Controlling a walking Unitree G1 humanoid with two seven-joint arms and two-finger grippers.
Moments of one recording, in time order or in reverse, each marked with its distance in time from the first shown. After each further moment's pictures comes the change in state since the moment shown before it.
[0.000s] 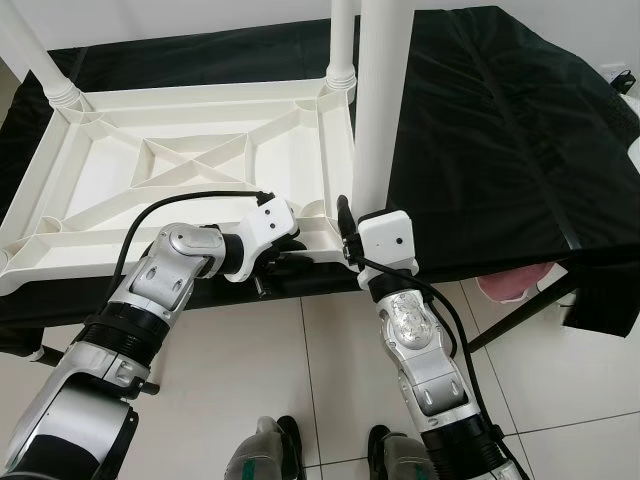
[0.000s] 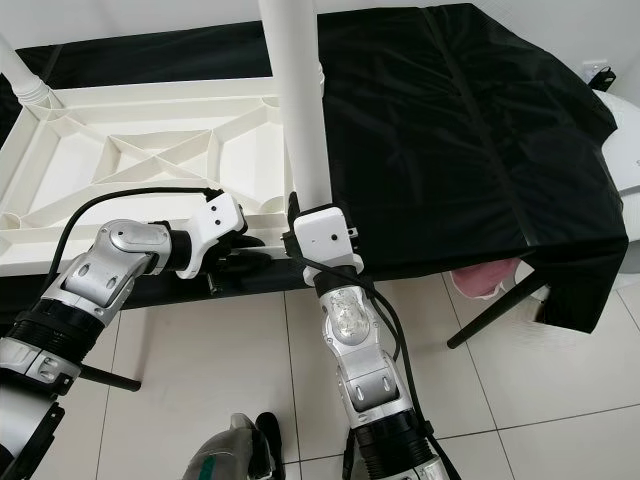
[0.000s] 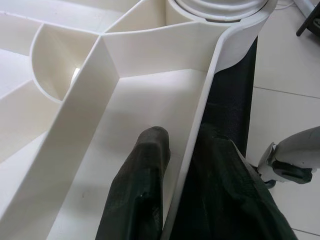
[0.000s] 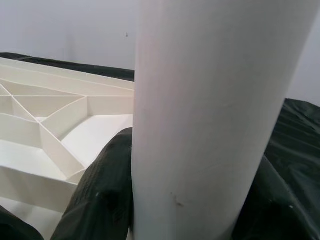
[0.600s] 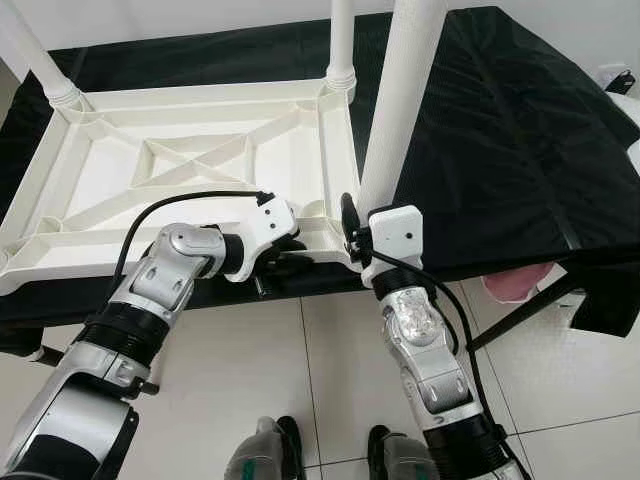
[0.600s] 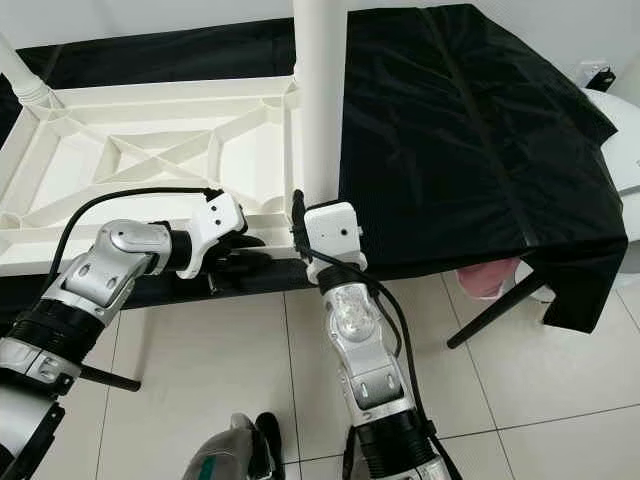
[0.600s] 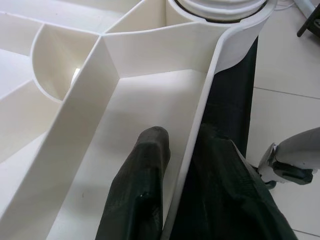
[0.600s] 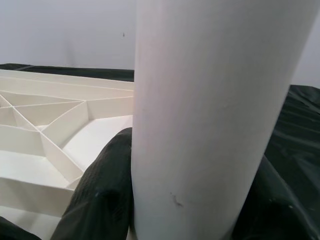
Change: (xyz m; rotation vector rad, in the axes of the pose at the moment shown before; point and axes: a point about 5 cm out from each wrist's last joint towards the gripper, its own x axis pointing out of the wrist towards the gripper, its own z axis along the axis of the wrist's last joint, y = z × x) left arm 0.001 0.000 0.000 -0.004 -0.001 -0.001; right arm 0.002 -0.007 -0.002 0.069 0.040 -0.007
